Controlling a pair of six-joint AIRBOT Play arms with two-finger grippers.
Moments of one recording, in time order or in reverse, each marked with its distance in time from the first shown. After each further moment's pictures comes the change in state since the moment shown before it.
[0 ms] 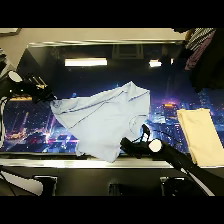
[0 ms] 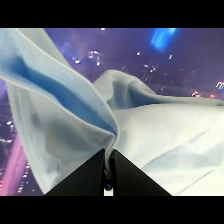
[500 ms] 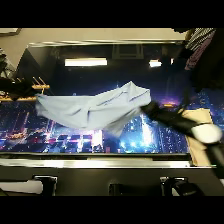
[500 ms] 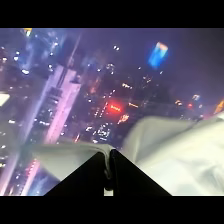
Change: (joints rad) left arm 0.140 0.225 0.003 -0.023 -0.060 -0.001; right arm -0.441 0.369 0.362 -0.063 0.172 -0.151
